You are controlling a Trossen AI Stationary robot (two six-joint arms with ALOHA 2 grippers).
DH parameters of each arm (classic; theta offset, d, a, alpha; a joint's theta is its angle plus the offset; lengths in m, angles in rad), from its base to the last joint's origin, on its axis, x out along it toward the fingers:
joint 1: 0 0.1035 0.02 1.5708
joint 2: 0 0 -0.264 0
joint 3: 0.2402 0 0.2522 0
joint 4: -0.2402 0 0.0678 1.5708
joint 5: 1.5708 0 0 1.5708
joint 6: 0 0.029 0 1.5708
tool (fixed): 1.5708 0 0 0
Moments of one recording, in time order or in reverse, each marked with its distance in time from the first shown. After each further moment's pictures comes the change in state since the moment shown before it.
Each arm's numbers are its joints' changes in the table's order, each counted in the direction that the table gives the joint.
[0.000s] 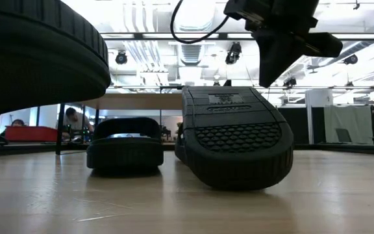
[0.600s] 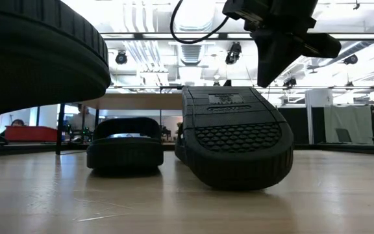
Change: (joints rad) left arm 0.000 -0.001 0.000 -0.001 0.000 0.001; right arm -0.002 0.000 -0.002 0.013 0.000 0.000
